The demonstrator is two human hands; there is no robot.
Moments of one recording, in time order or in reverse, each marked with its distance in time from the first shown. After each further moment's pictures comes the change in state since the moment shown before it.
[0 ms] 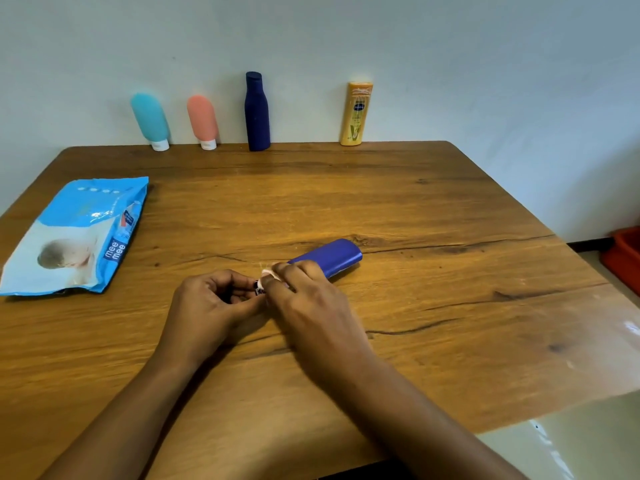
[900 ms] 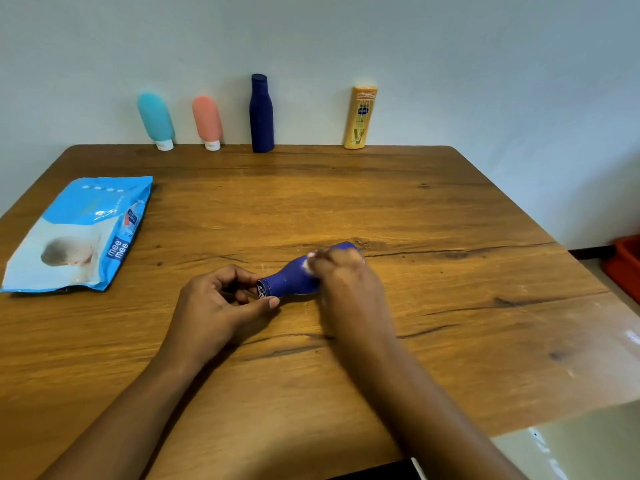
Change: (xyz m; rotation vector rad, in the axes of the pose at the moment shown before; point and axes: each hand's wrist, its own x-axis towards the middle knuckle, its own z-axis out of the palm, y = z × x) left_hand 0.003 -0.004 0.000 0.078 0.009 0.018; right_hand 0.006 0.033 -0.002 0.022 0.096 0.217
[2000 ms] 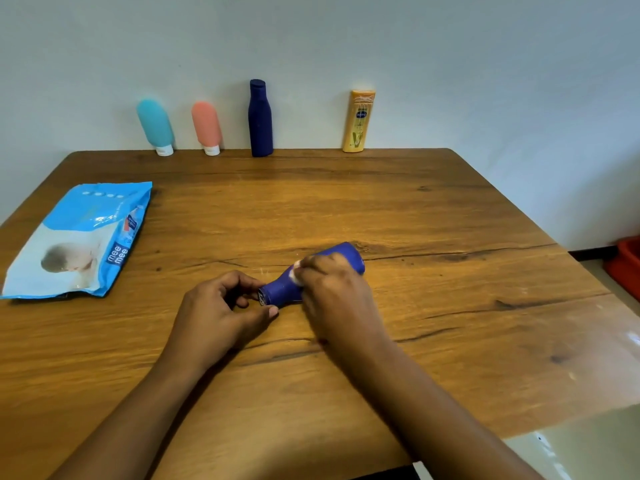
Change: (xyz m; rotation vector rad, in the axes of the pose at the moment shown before) left_hand 0.002 -0.004 0.003 0.077 -0.013 -0.012; right_hand 0.005 0.005 0.014 -0.010 0.003 -0.117
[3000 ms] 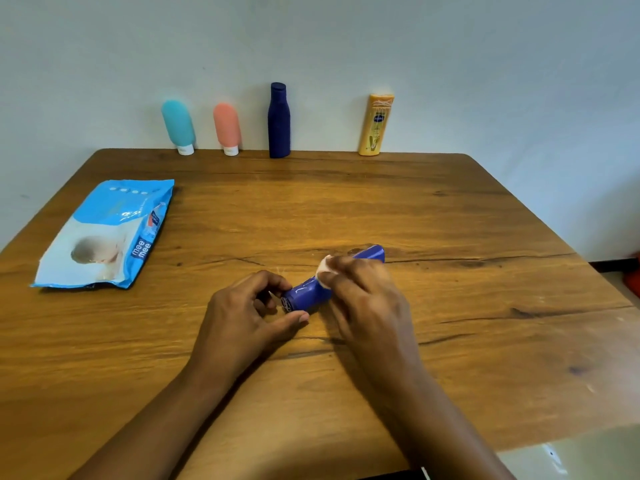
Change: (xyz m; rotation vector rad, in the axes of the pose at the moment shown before) left_hand -0.014 0.005 0.006 0.148 0.057 0.239; right_hand -0.026 -0.013 -0.020 0.134 0.201 0.030
